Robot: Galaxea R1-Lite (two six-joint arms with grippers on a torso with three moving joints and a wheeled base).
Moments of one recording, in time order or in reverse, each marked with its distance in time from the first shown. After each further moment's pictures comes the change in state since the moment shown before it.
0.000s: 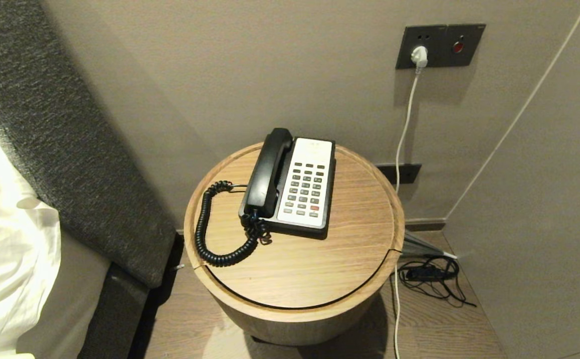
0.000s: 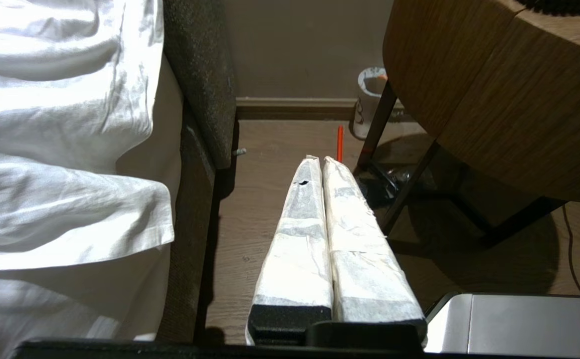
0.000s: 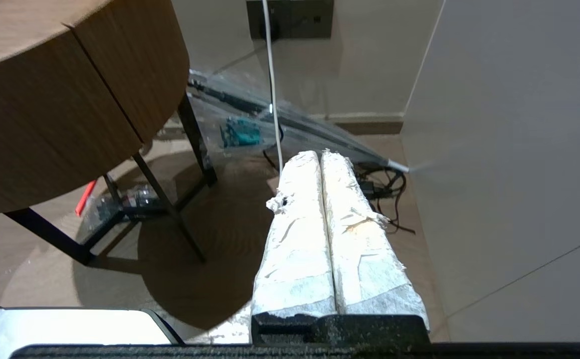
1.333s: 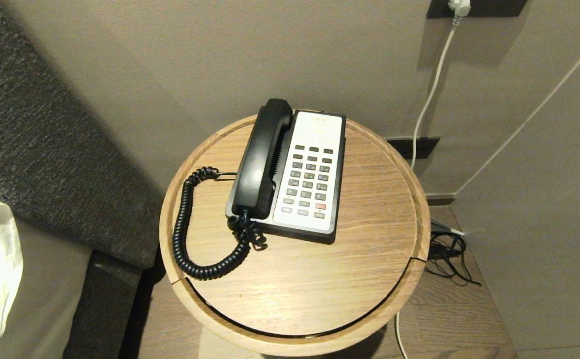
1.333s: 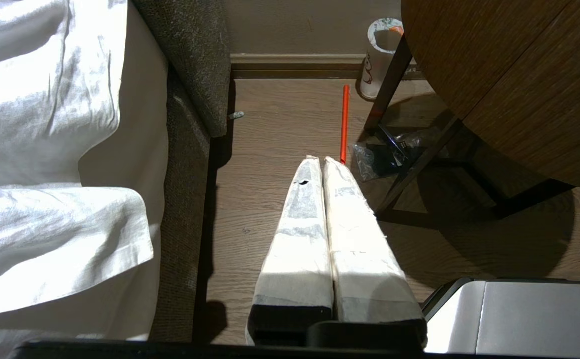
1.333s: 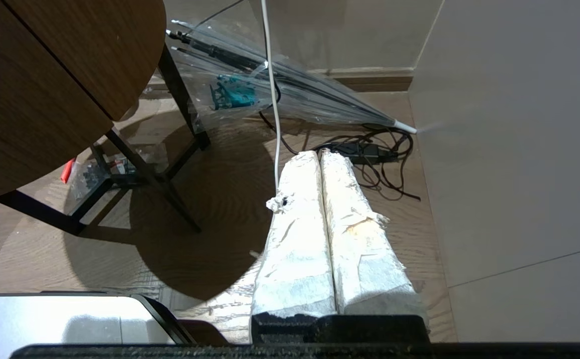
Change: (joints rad) left arm 0.000 0.000 0.000 -0.001 -0.002 0.005; right arm 0.000 0.001 0.000 0.000 0.000 0.000
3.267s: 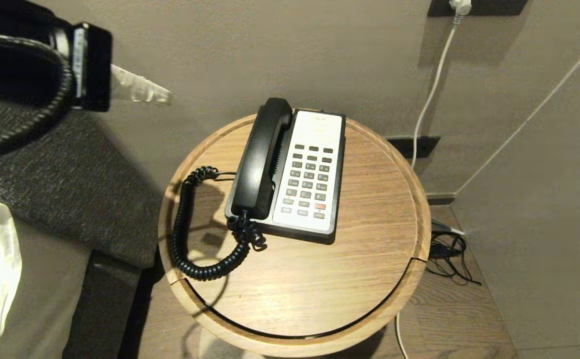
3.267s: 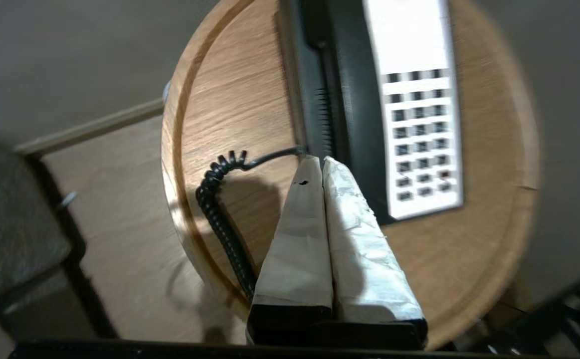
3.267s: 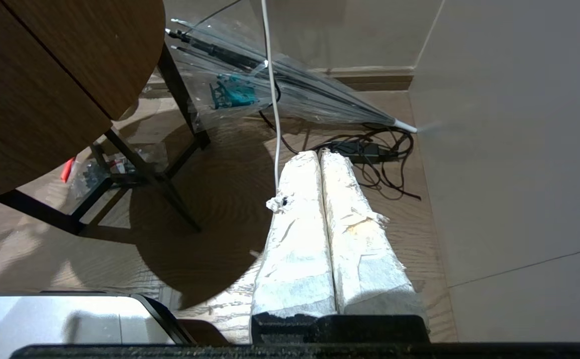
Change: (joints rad) left arm -0.547 1.448 -1.726 0.576 0.004 -0.087; right arm 0.000 0.000 0.000 0.000 0.000 0.000
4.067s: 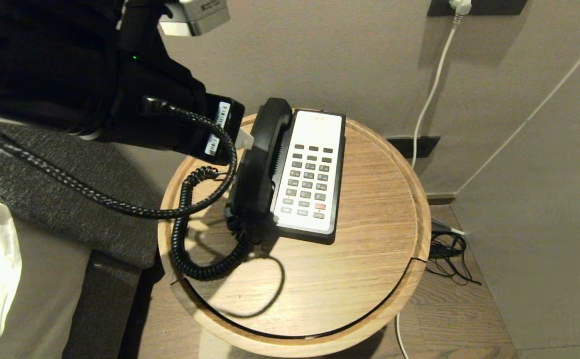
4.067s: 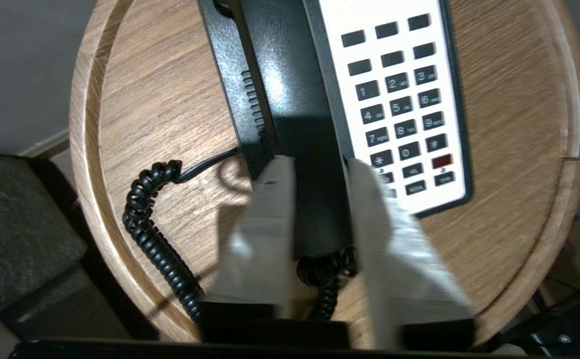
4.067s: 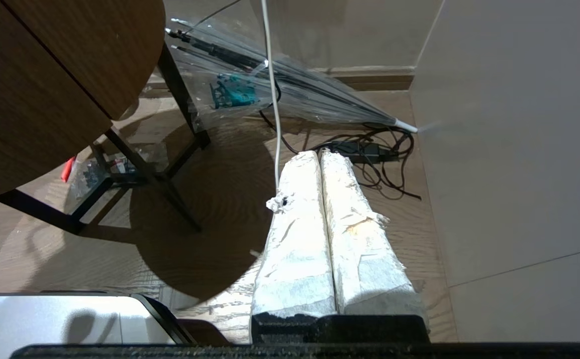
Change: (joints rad) left arm -0.238 0.163 -0.023 0.000 0.225 0.025; right arm 0.000 0.000 0.000 0.000 0.000 0.000
